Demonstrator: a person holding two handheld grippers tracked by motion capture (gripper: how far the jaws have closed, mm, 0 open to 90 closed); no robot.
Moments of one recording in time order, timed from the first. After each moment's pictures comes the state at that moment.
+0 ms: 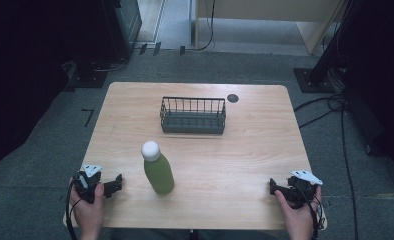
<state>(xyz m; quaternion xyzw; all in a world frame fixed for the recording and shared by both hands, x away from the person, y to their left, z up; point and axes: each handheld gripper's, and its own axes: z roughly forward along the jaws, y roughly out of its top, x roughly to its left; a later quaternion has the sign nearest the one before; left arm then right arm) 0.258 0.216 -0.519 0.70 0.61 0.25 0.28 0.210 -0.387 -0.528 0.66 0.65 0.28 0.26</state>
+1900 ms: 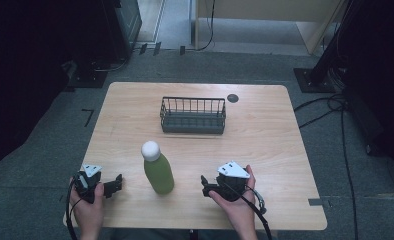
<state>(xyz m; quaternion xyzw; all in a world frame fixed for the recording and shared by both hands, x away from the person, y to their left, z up) 0.258 0.216 -0.519 0.70 0.61 0.25 0.28 0.224 -0.190 -0.477 0.50 0.74 0.40 0.23</state>
